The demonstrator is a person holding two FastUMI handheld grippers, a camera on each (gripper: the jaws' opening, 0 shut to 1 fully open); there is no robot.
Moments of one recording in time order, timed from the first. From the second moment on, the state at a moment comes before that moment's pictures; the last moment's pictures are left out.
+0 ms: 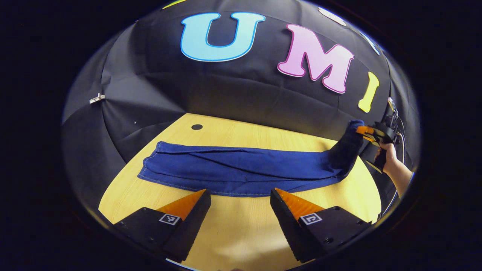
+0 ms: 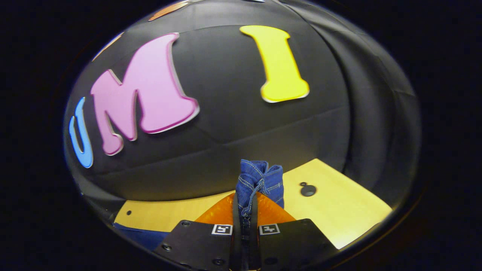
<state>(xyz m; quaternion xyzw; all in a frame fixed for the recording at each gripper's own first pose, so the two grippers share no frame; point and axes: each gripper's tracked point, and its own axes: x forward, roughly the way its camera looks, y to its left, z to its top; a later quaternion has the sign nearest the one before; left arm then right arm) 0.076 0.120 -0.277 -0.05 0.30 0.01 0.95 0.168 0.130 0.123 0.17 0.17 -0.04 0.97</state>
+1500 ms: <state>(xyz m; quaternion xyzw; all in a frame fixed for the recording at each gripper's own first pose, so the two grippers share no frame) 0.190 0.396 -0.409 -0.07 0.31 0.24 0.92 -0.024 0.333 -0.007 0.06 0.26 0.19 0.94</state>
